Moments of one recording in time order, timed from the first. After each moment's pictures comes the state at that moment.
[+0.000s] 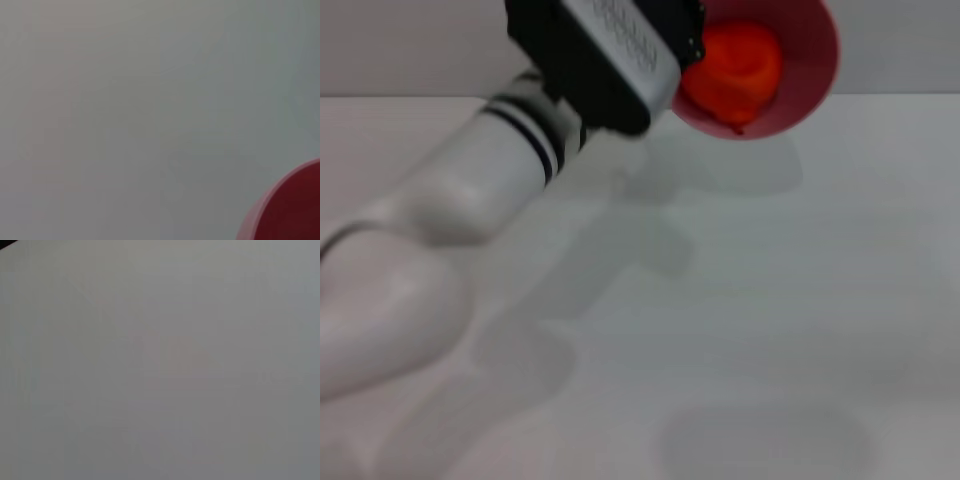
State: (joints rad) left arm -0.49 -2.07 2.09 1.12 2.45 -0.27 -2.24; right arm 0.21 2.08 -0.73 -0.78 -0.79 -1.48 1.06
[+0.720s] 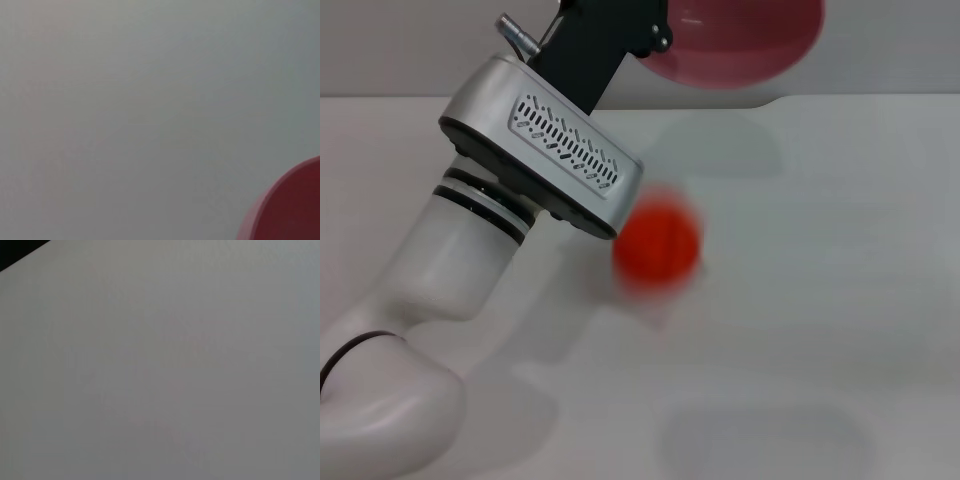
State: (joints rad) left arm -0.43 -2.07 2.27 0.98 2.45 -0.84 -2.13; right arm 0.23 2.07 -0.77 -0.80 -0.78 -1.48 1.07
